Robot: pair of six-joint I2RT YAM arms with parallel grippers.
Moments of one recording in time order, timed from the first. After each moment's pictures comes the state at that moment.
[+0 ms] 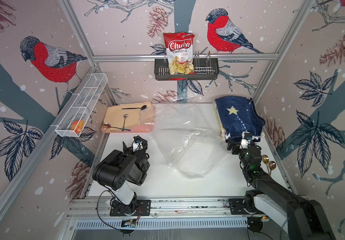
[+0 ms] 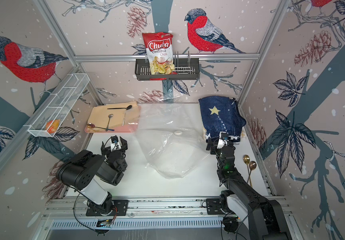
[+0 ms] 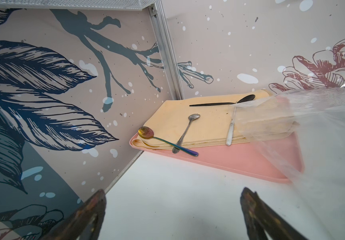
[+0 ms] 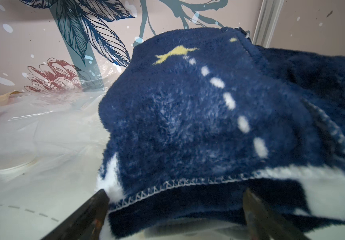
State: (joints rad) left arm -0.34 1.66 0.14 1.50 -0.87 0.24; right arm 0.16 0.97 0.15 0.61 0.13 0.05
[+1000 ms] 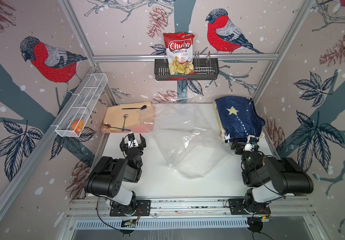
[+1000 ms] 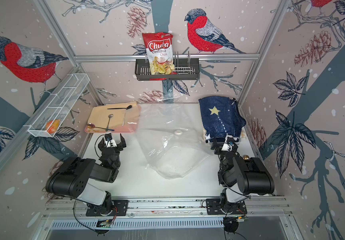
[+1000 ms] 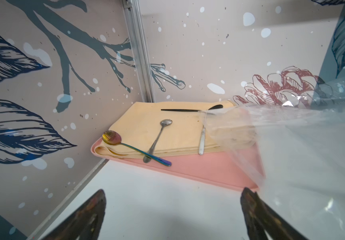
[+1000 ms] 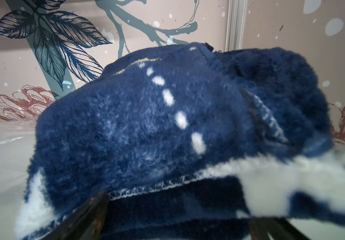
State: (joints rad) left arm -0.15 1.58 0.13 1.38 -0.47 0.07; right arm 0.02 1.52 0.05 1.44 0.07 0.05
